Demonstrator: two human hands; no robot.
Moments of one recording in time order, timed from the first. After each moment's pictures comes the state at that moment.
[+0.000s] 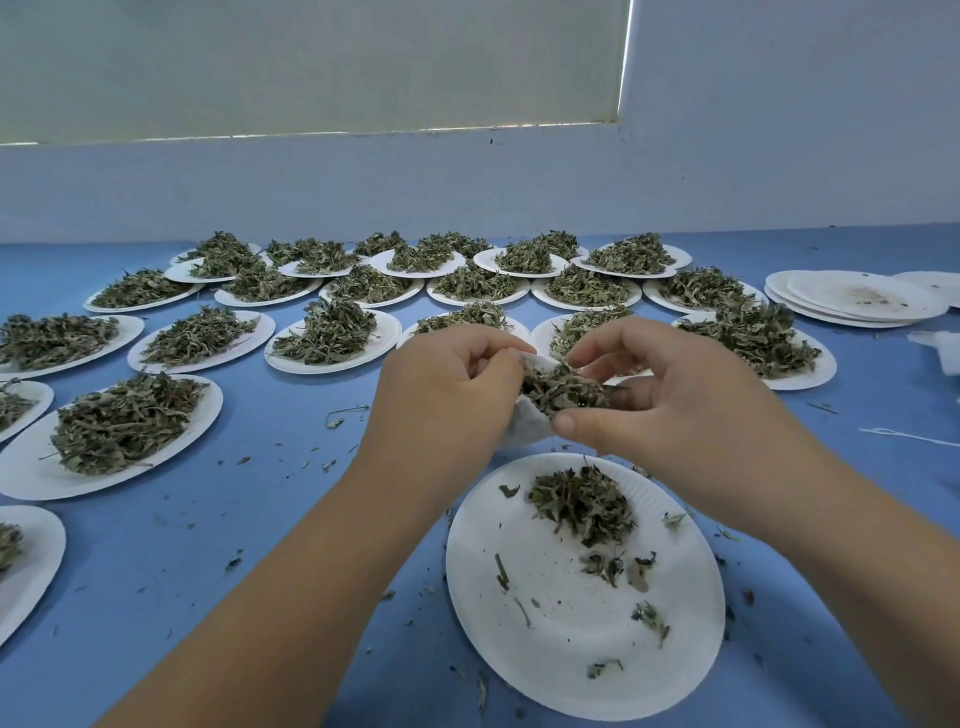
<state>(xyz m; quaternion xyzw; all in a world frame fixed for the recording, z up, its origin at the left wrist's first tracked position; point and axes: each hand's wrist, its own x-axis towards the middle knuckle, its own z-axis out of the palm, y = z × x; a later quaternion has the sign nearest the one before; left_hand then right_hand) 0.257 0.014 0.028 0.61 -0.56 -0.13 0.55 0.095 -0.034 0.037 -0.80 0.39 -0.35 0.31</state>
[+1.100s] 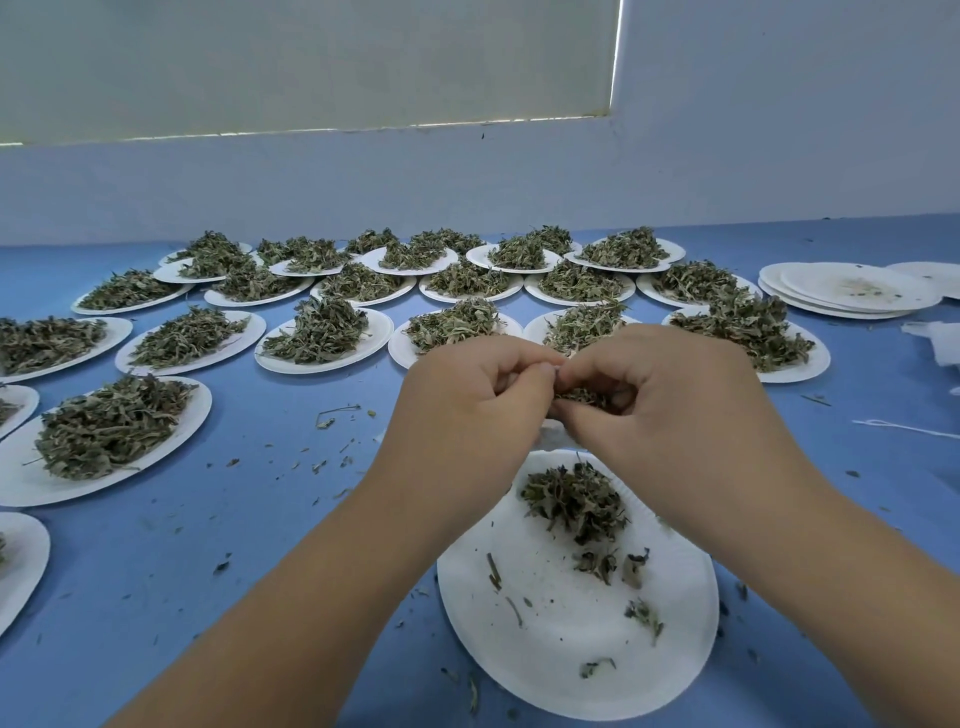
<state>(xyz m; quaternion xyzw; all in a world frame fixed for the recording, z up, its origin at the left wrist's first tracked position) 0.239 0.020 0.028 0.56 -0.58 -0.18 0.56 0.103 -0.022 0.035 -0.83 0.37 -0.39 0.15</state>
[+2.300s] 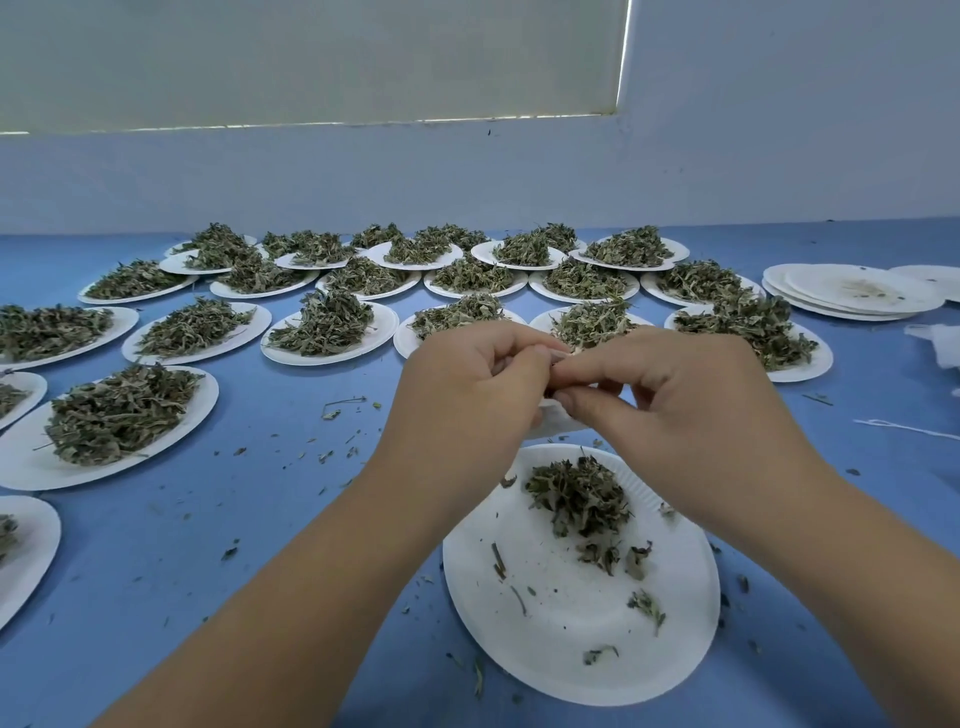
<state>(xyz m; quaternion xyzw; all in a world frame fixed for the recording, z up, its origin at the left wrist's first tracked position) 0.239 0.024 0.033 0.57 -0.55 -0.21 0.57 0.096 -0.024 0.035 -0.85 0.30 -0.40 0.15</state>
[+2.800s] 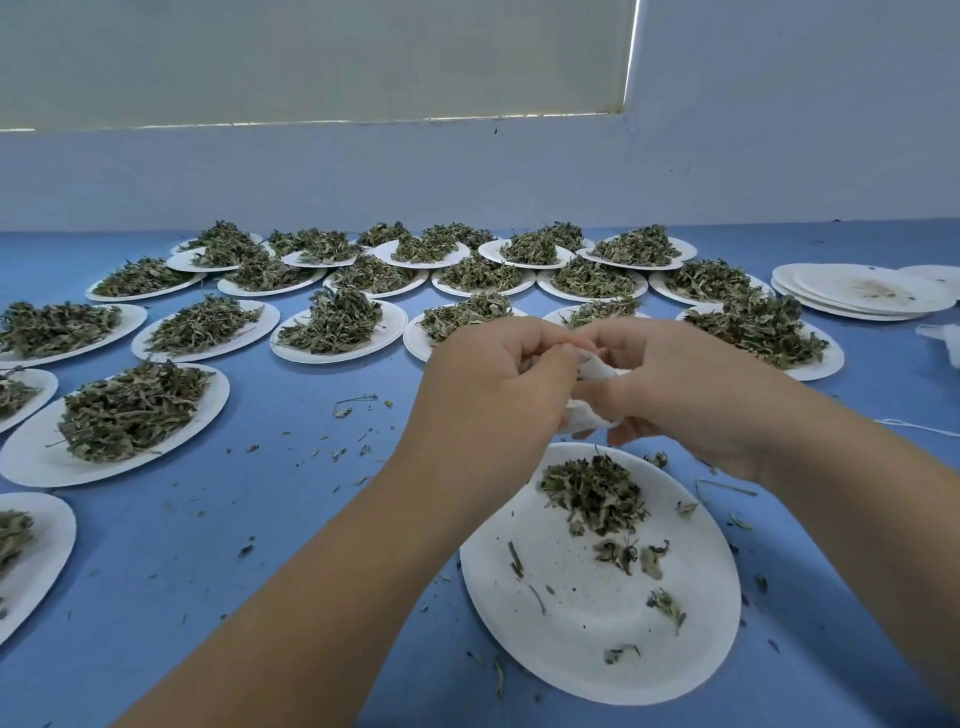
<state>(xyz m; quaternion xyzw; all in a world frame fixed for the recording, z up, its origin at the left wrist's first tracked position) 0.240 0.026 0.038 0.56 -0.56 -0.23 0.57 0.105 -0.052 0.046 -0.77 0.36 -0.23 0.48</state>
